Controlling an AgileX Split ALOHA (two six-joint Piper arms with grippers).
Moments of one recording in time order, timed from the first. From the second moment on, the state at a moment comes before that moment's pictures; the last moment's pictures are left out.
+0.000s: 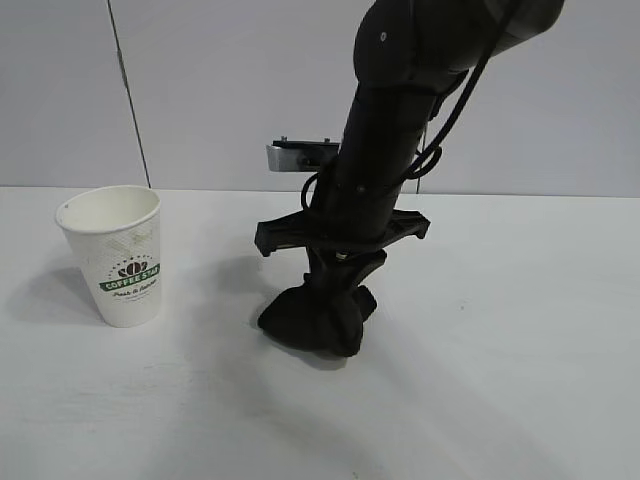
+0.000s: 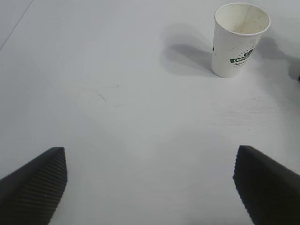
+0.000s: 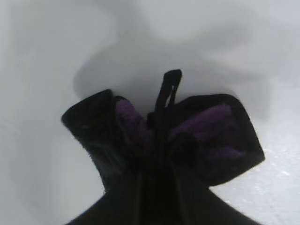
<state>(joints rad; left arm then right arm) 0.01 0.00 -0.48 0.00 1.13 0.06 0.51 2.18 -1.58 0.05 0.85 -0.06</state>
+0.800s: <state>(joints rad) 0.01 0.00 -0.48 0.00 1.13 0.06 0.28 2.18 -1.58 0.07 1.08 -0.01</state>
